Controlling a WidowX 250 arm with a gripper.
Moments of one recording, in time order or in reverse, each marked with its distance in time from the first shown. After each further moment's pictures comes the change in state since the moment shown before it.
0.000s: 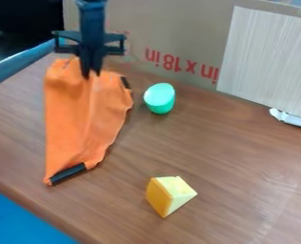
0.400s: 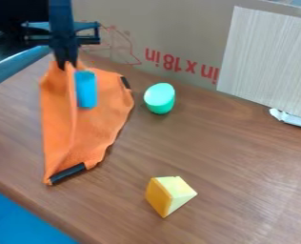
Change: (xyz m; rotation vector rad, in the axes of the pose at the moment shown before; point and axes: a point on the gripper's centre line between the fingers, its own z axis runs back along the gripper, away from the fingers) arm -0.004 -0.034 0.008 0.064 -0.034 -0.022
